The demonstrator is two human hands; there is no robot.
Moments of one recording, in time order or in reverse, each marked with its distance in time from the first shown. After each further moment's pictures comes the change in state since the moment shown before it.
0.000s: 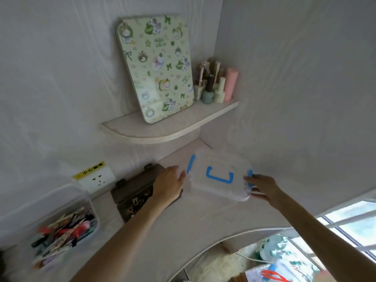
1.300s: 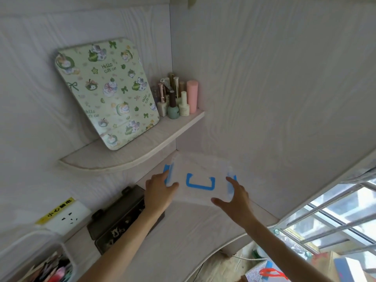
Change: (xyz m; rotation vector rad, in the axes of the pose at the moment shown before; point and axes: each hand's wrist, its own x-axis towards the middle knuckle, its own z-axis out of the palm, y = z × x) left_hand 0.006 0.056 -0.020 -0.350 0.014 0.055; right_hand -0.064 0.011 0.027 -0.446 0.117 -0.339
